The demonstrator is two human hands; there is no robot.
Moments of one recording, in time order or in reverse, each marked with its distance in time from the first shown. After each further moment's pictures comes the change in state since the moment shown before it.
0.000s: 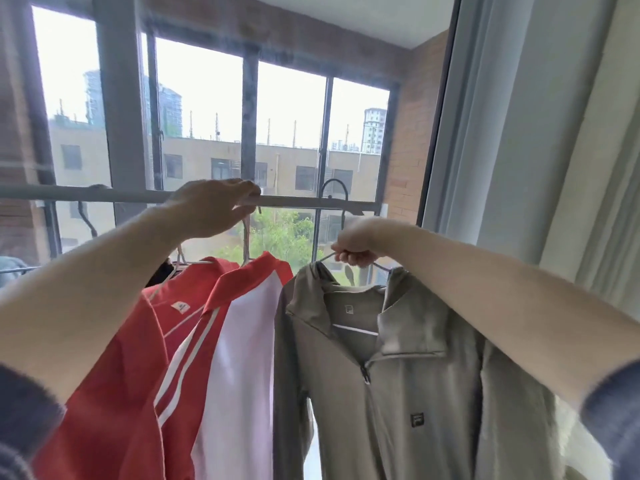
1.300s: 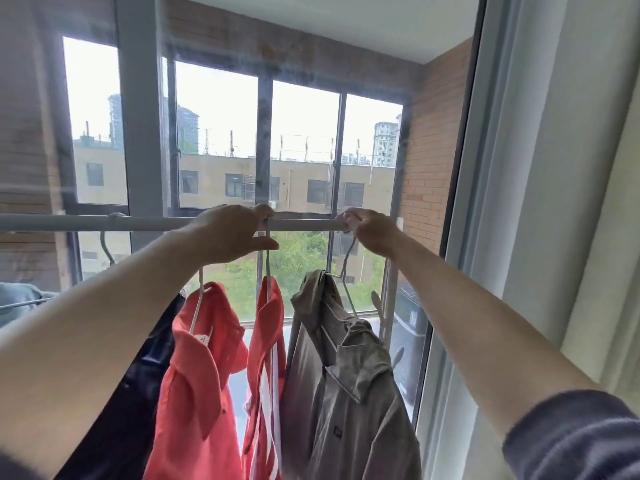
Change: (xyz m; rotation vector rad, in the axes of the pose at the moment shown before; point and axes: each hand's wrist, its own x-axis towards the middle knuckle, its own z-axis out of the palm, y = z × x) left_hand 0.018 -0.012 0.013 -0.028 -0.055 -0.033; right_hand 0.063 -0.016 -0.017 -0.180 0.405 -0.509
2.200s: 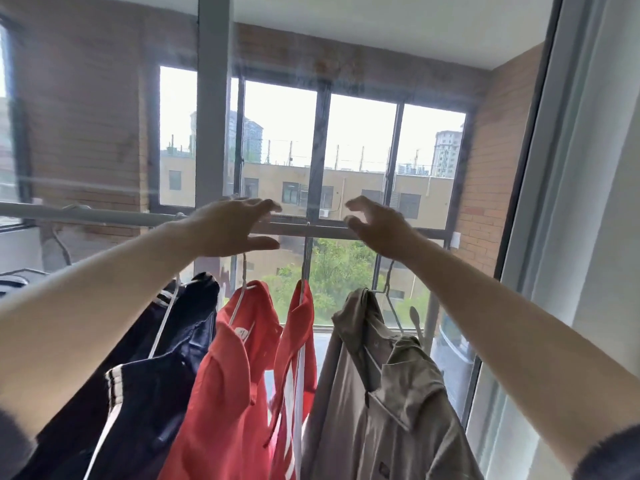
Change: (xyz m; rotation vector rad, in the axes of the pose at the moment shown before) left_hand -0.045 -0.032 -0.039 0.094 -0.048 -0.008; right_hand -0.002 -0.047 0.002 -0.077 0.065 -0.318
